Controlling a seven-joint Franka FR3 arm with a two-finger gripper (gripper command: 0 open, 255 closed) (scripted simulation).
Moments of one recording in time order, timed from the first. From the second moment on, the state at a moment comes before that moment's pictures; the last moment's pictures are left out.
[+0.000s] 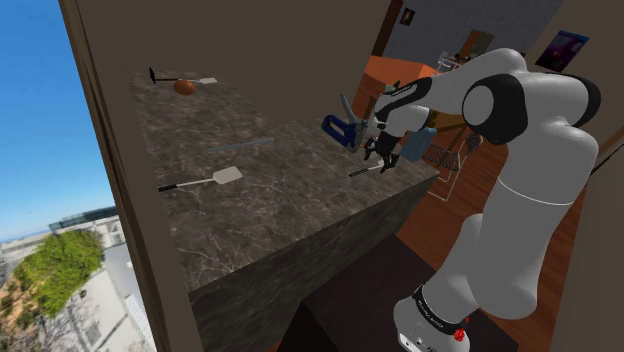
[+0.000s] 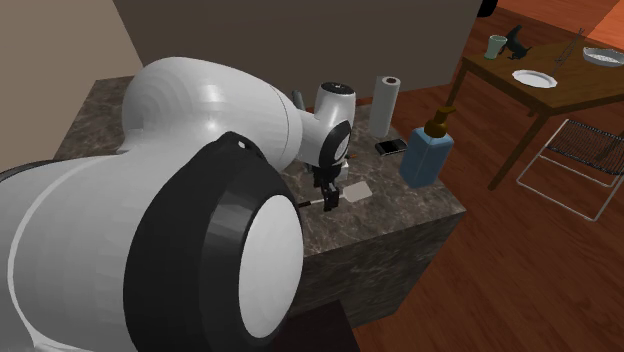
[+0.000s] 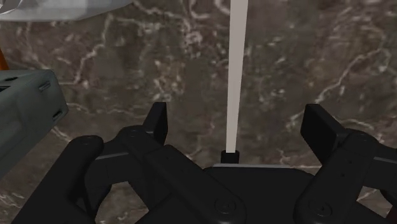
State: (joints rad) arm 0.46 0.27 -1.05 -2.13 0.36 2.20 -2.32
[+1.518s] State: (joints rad) arm 0.54 0.13 -1.12 -2.06 0.20 2.08 -2.21
